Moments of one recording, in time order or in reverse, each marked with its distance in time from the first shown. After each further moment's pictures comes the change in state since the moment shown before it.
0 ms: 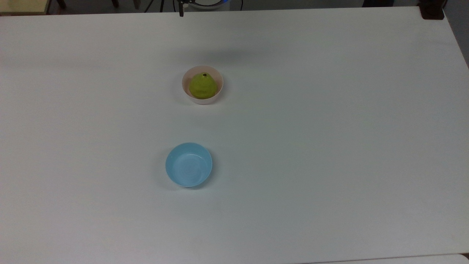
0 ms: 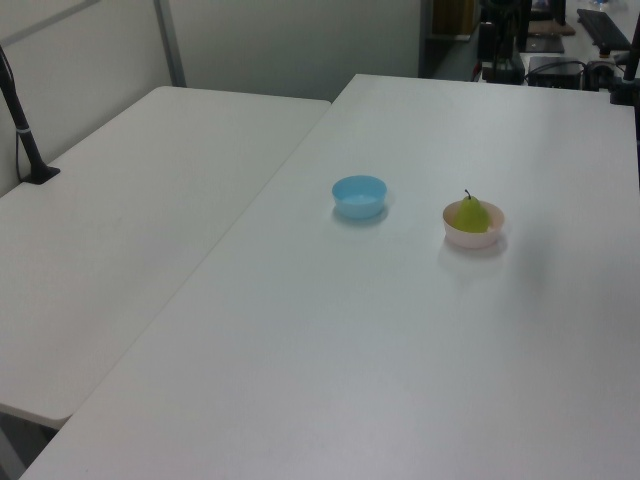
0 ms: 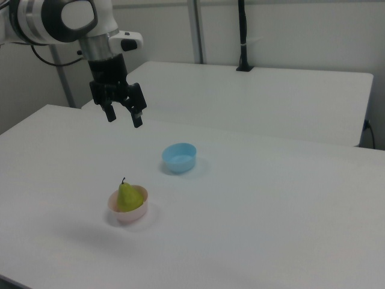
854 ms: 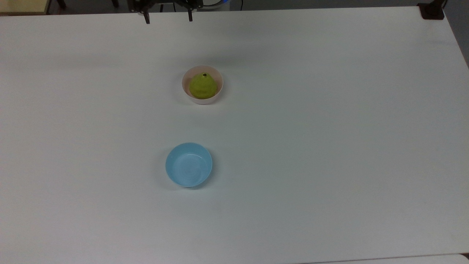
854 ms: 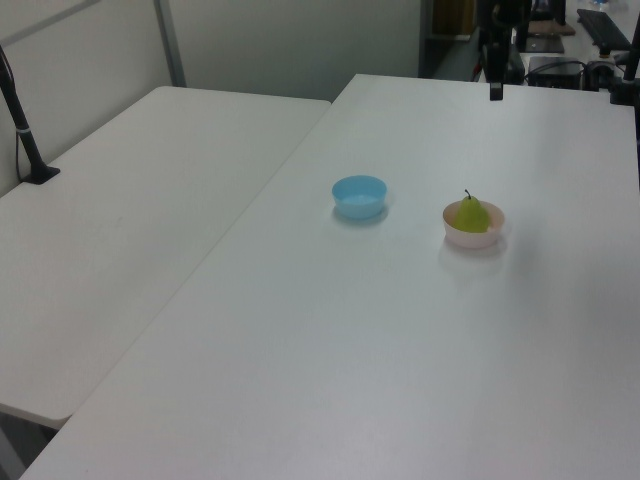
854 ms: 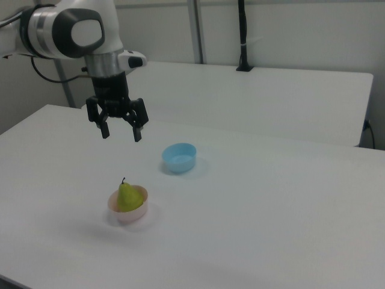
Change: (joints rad) arm 0.003 0.023 0.003 -0.058 0.034 0.001 -0.244
